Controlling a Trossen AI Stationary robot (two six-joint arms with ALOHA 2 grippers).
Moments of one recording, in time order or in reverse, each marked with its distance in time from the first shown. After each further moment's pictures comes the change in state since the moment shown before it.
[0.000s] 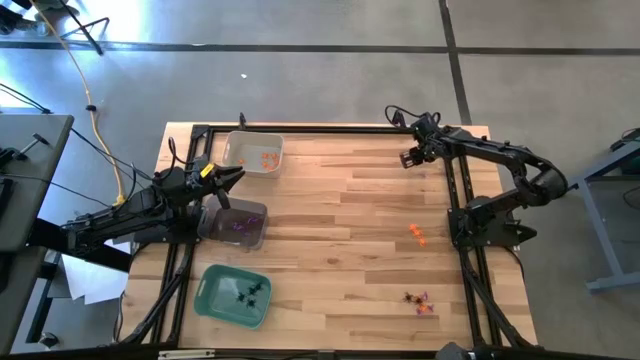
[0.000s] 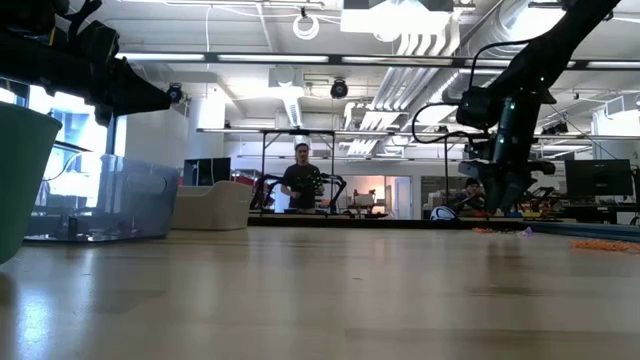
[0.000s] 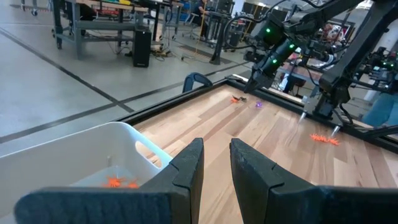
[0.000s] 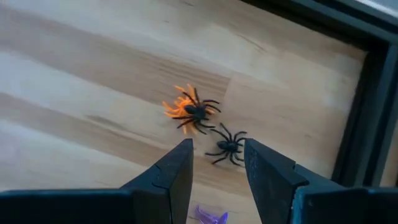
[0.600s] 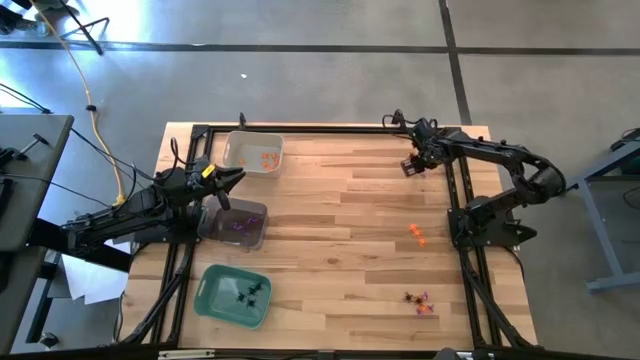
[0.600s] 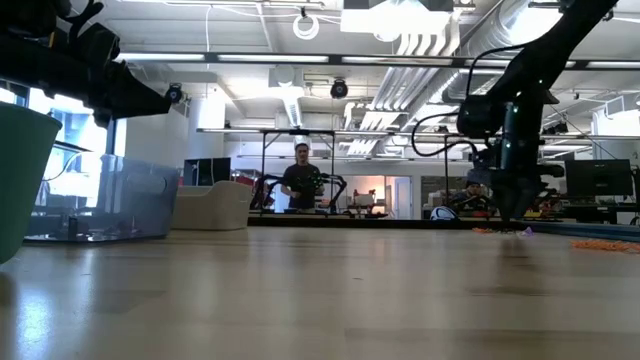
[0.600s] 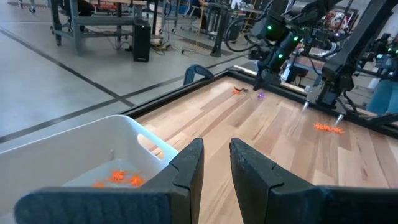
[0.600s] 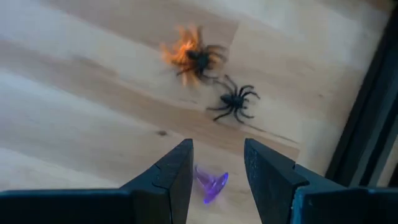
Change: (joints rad) left arm 0.000 0.000 0.000 -0.032 0.006 0.025; right arm 0.031 0.025 -0.010 -0.100 -0.001 -0.042
